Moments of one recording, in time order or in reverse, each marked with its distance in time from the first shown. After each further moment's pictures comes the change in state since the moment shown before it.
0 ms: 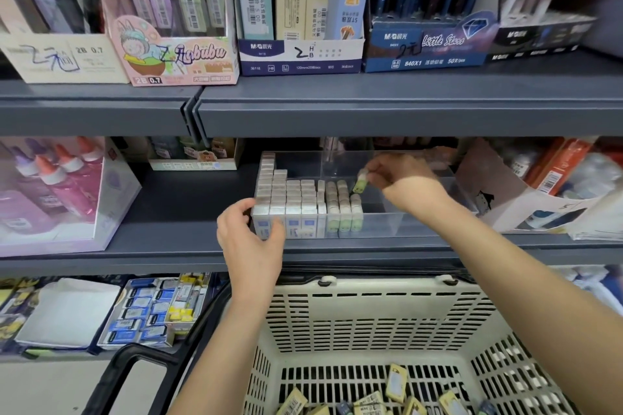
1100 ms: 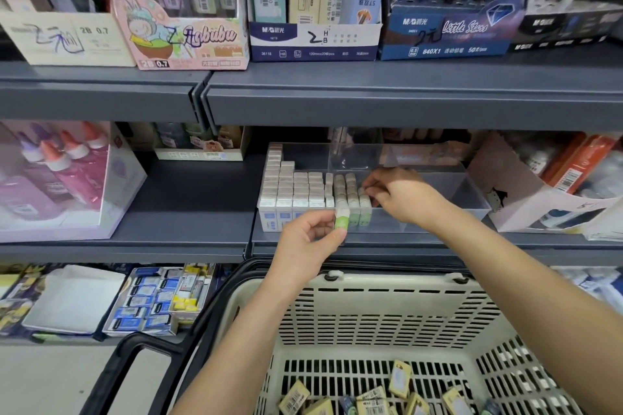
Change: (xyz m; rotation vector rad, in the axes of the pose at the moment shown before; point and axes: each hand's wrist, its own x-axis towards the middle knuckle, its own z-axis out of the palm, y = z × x) left_hand -0.016 0.015 0.024 -0.454 -0.619 -0.113; right_hand -0.009 -0.005 0.019 -0.043 -0.176 -0.121
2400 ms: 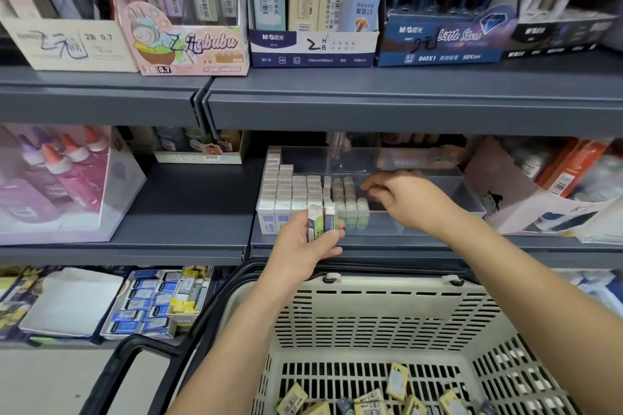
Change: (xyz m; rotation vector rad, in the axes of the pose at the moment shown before) left_hand 0.002 -0.005 -0.007 -0.116 -0.046 -0.083; right_hand -0.018 -0.008 -0.015 -0.064 0.004 -0.020
